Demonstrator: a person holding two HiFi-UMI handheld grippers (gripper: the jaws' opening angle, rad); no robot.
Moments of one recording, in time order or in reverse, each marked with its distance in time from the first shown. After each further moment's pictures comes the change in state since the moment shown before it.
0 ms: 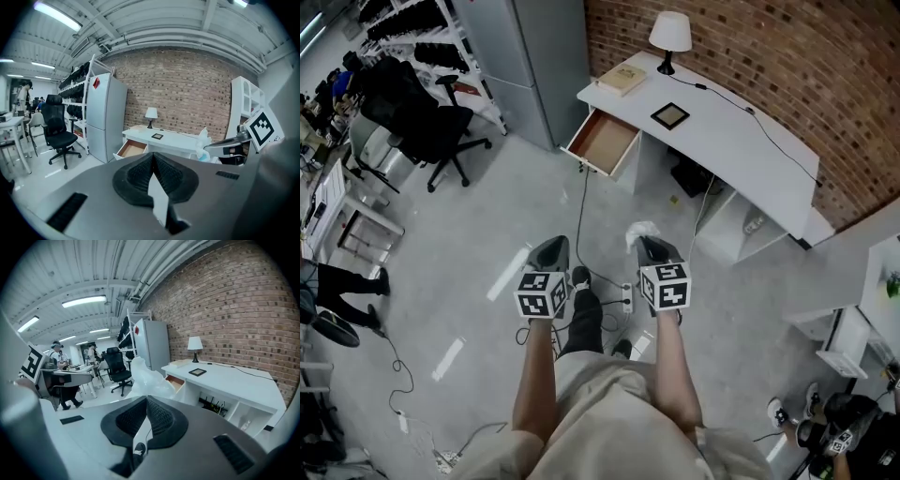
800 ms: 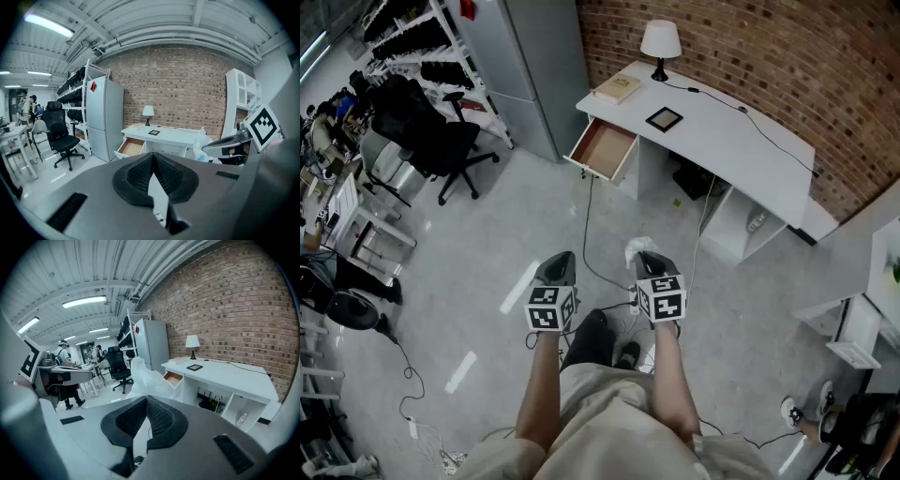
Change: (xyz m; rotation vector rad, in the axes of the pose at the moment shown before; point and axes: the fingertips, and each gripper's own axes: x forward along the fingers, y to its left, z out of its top) left arm -0.055 -0.060 -0.022 0.066 0.034 0.013; right arm -0.068 0.017 -0.041 0.019 0.020 -0.002
